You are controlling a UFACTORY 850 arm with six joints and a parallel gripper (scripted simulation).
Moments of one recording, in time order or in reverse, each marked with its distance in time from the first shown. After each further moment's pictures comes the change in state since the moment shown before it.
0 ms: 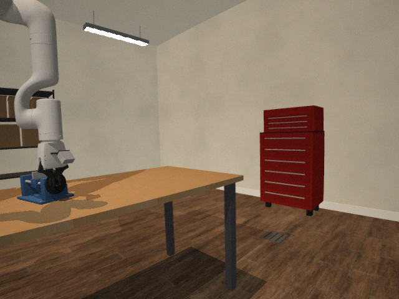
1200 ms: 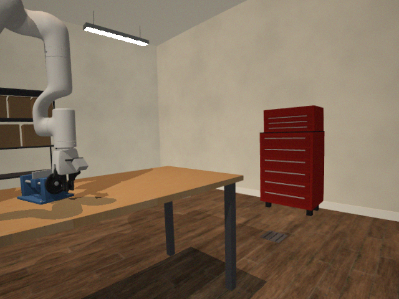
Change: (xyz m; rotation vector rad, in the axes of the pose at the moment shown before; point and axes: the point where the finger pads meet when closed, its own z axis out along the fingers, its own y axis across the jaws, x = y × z) arm 0.000 -0.053 0.032 -0.013 -0.016 -0.001
